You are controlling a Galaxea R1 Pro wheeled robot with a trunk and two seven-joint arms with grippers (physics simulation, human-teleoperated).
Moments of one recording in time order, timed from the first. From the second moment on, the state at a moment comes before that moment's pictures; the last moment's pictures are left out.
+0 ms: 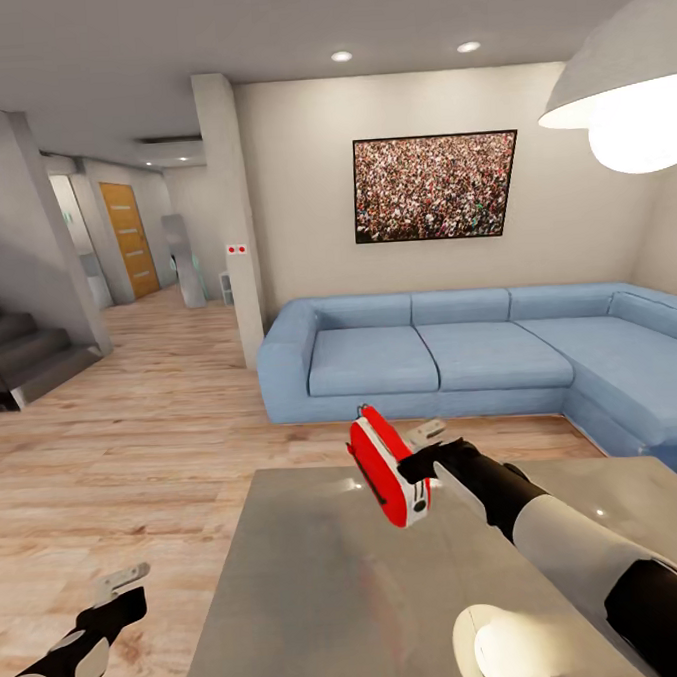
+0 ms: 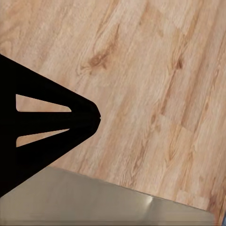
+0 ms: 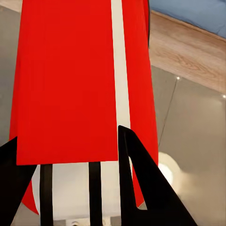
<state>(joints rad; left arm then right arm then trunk) -0.65 0.31 0.03 -0.06 0.31 -0.20 -0.07 -0.94 -0.07 0.70 -0.59 -0.46 0.55 -0.01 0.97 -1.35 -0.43</state>
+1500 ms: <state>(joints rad) -0.65 0.28 0.03 -0.06 0.31 -0.19 -0.06 -0.94 -0.08 0.71 -0.42 -0.46 0.66 0.24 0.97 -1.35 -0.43</state>
